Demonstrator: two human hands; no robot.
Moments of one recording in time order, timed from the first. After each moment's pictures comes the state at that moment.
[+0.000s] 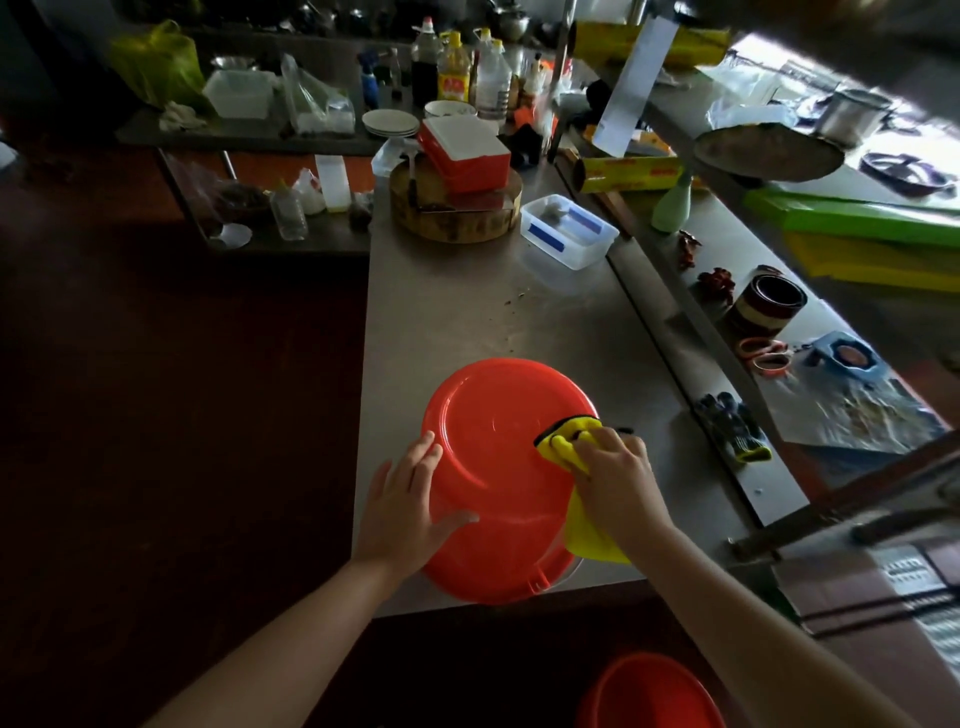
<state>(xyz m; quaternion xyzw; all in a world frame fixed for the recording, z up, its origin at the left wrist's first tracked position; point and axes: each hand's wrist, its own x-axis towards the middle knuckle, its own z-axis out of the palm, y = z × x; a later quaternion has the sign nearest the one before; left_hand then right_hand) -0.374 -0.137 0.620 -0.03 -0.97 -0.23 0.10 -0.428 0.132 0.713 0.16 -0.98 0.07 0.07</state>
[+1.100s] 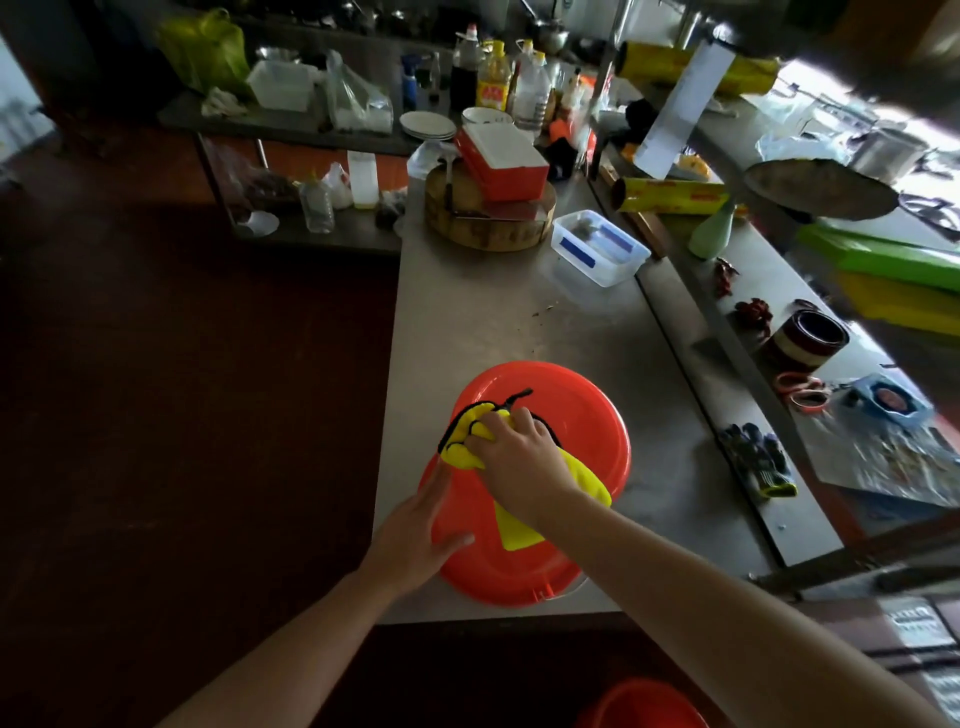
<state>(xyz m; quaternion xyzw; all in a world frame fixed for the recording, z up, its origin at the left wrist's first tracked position) -0.369 -0.178 0.600 -0.05 -0.91 -0.41 -0.04 -0.450 -0.012 0.713 0.35 -0.93 -0.04 0.06</state>
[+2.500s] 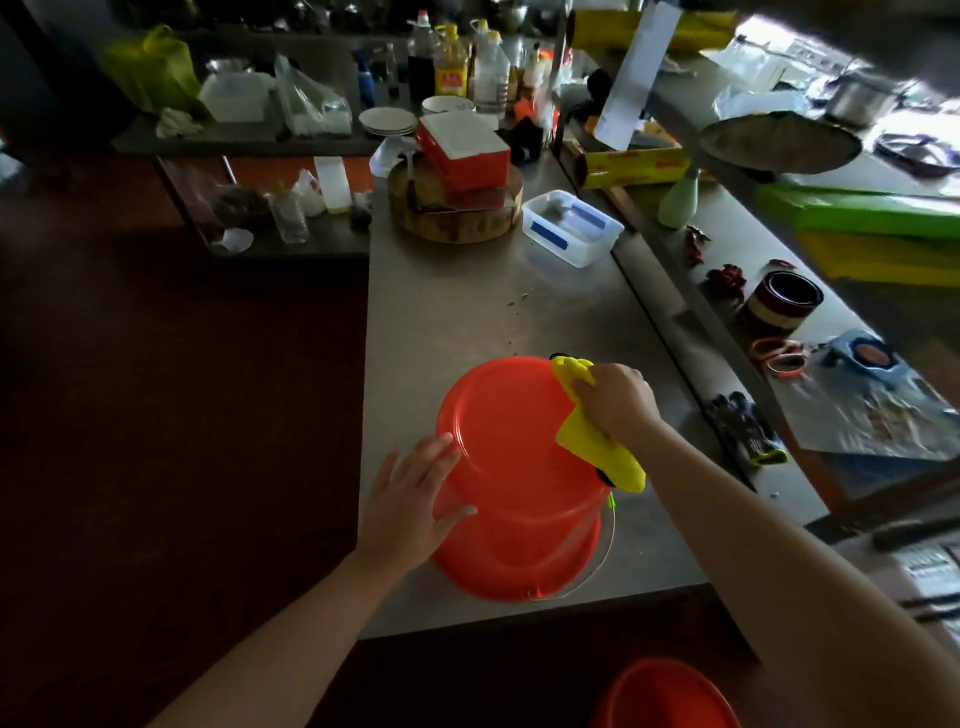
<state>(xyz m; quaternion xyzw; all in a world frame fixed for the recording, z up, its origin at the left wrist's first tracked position) -0.412 -0.150 0.621 -0.11 -0.97 -0.17 0.10 -0.568 0.128 0.719 -0.01 -0.98 0.17 -0.03</state>
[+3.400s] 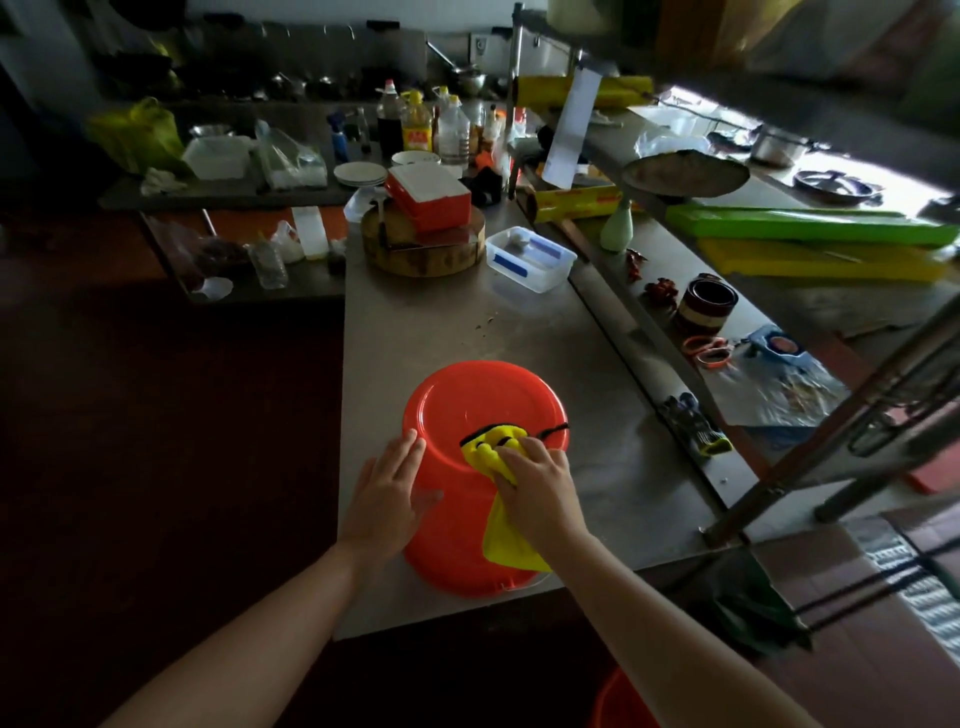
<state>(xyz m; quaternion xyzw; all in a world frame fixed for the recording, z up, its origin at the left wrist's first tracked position) -0.388 -0.130 0.632 -0.08 -0.98 -0.18 0.08 -0.398 0.105 0.683 0.10 -0.96 0.24 0.04</state>
